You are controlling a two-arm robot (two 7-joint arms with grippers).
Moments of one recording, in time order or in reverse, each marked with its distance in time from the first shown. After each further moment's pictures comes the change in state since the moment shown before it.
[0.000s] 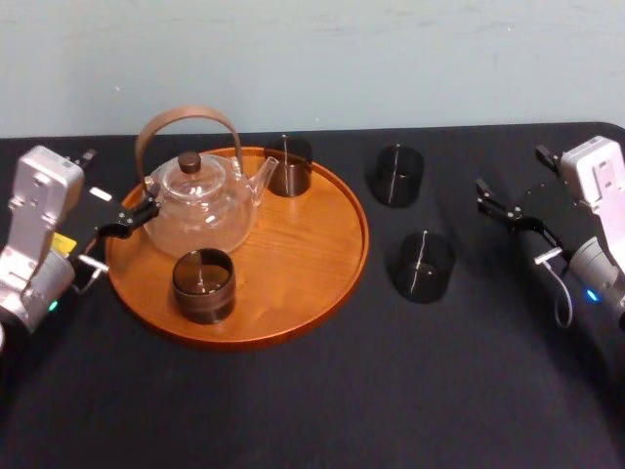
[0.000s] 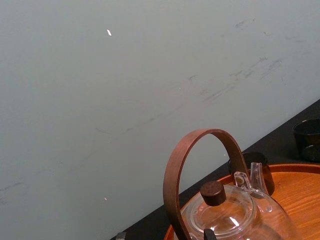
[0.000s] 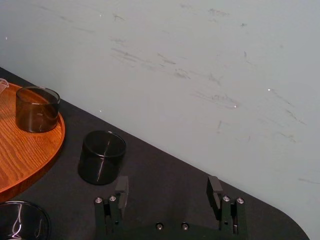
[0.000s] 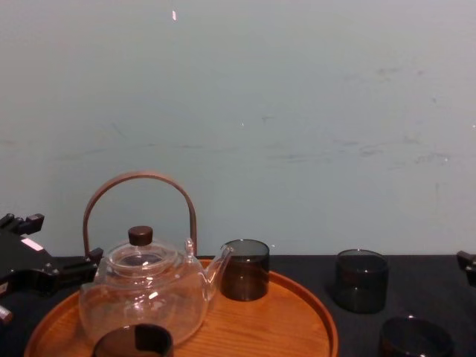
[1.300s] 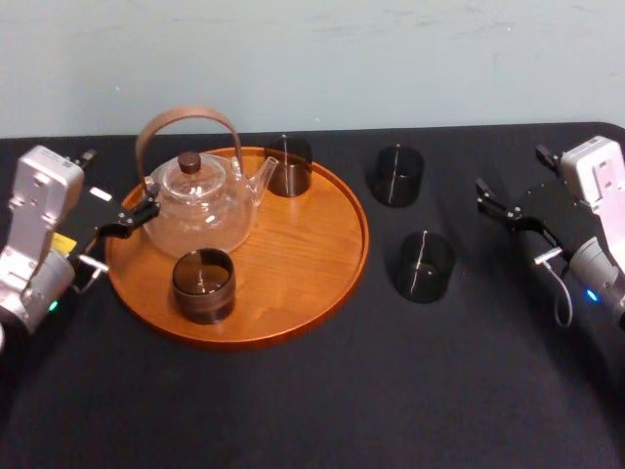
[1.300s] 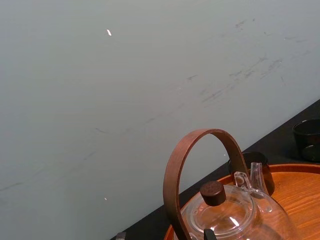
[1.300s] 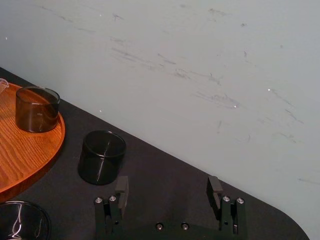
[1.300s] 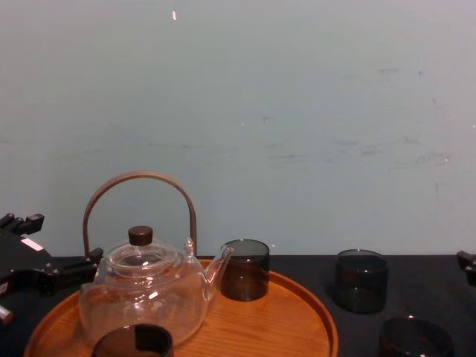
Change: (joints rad) left arm 0.000 0.000 0.000 0.000 0.000 0.000 0.000; right arm 0.000 0.000 0.000 0.000 0.000 0.000 0.000
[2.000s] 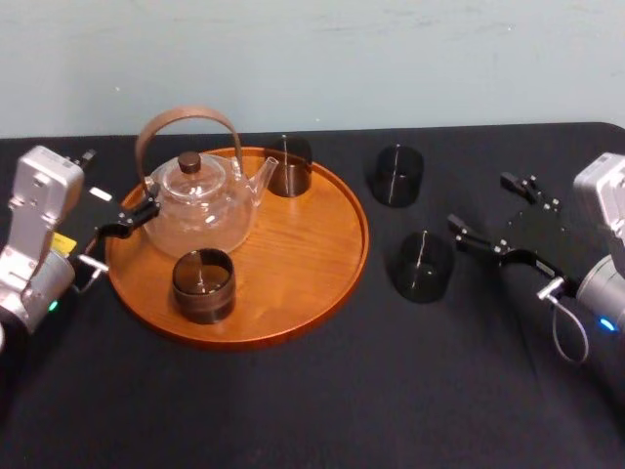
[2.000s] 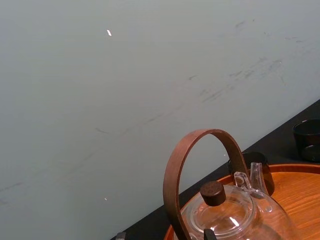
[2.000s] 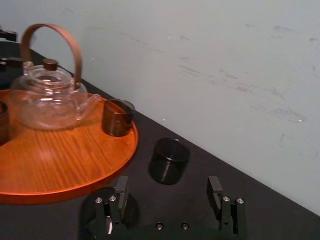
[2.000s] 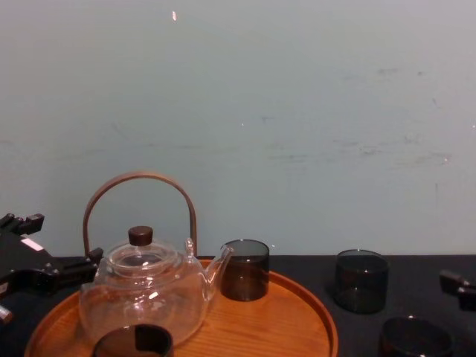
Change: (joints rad) left arm 0.000 0.000 0.000 0.000 0.000 0.000 0.000; right arm -0.120 0.088 0.055 -0.182 0.102 0.027 0.230
